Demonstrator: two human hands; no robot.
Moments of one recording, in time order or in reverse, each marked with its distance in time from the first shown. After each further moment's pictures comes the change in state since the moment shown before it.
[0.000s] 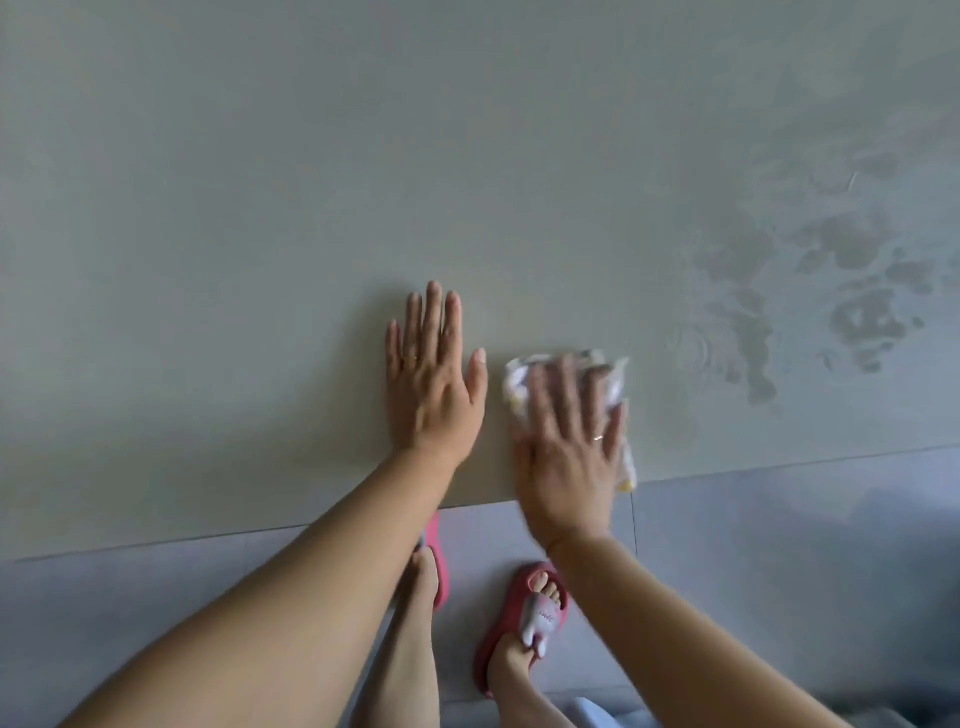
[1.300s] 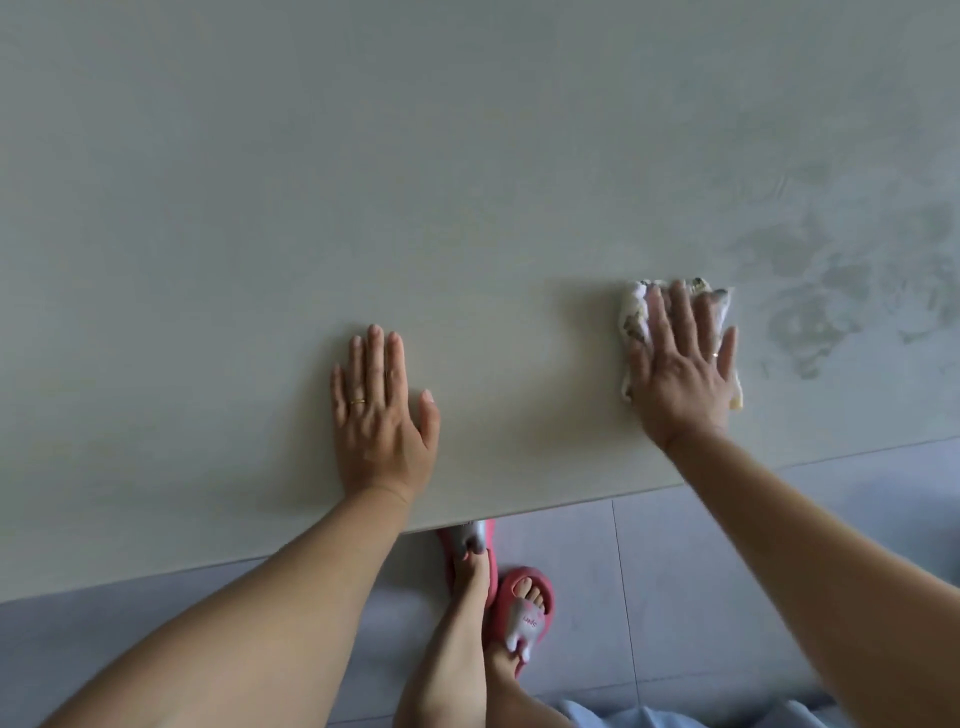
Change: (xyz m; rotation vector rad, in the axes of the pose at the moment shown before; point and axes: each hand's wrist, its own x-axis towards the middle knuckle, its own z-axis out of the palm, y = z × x) left_hand -0.010 0.009 0.014 0.134 -0.016 -0.090; right_hand 0.106 0.150 -0.056 -0.049 -0.037 0.177
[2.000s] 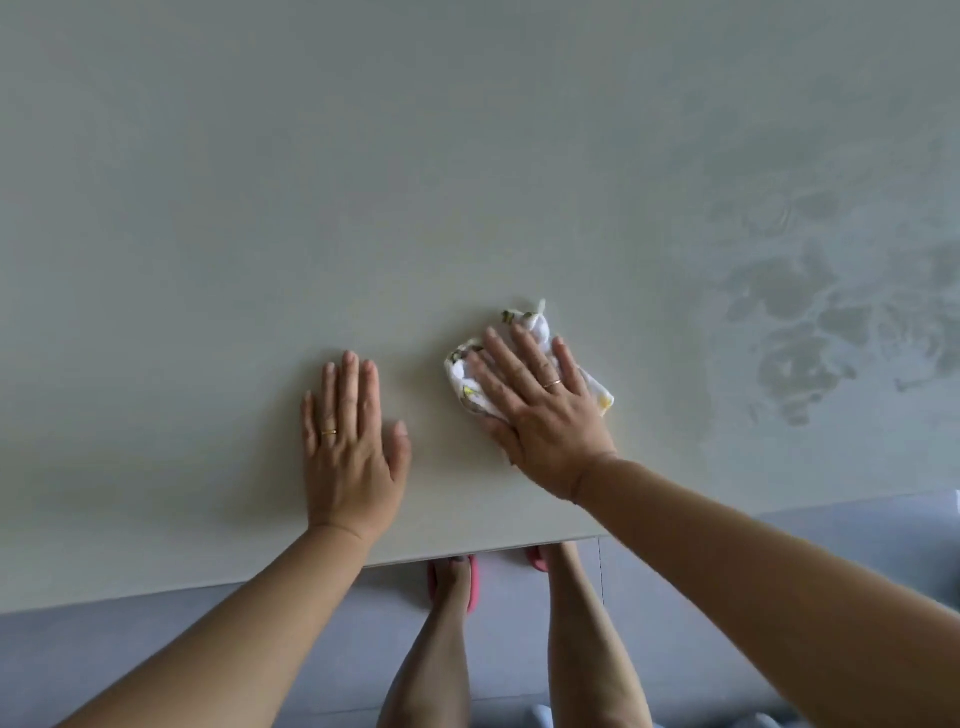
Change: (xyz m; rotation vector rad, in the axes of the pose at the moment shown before) left_hand 0.002 0.000 -0.007 0.057 -0.054 0.018; right_hand -0.006 -0.072 0.015 -0.107 -0.049 -0.800
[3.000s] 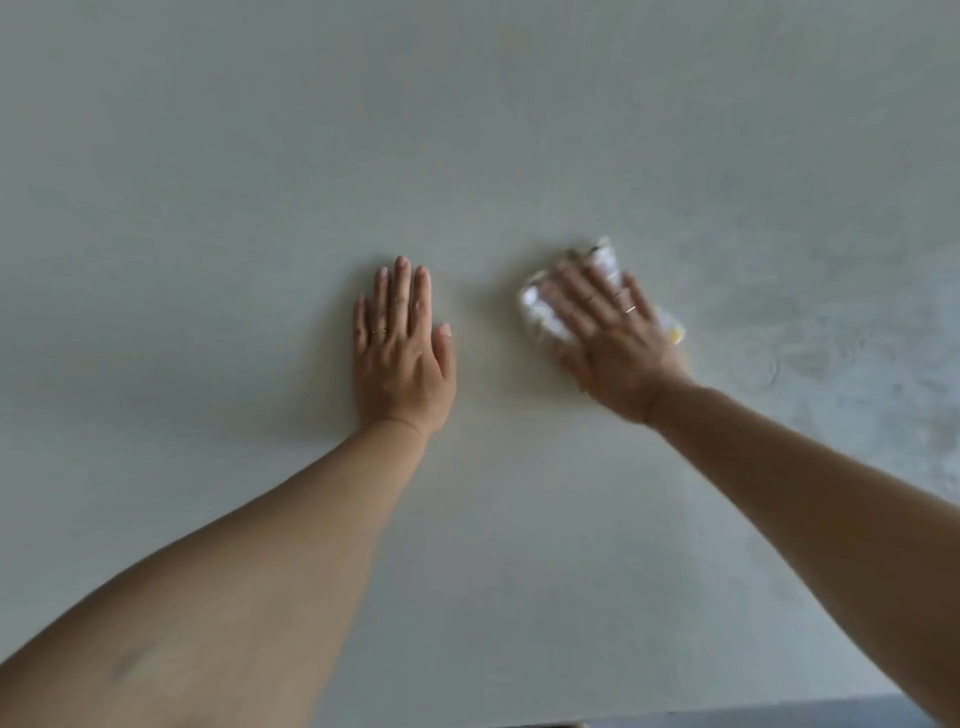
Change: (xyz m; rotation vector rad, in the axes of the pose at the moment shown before) left_hand 0.219 0.085 -0.017 -0.103 0.098 -0.023; right_hand 0.135 0.183 -0.053 -0.144 0.022 0.024
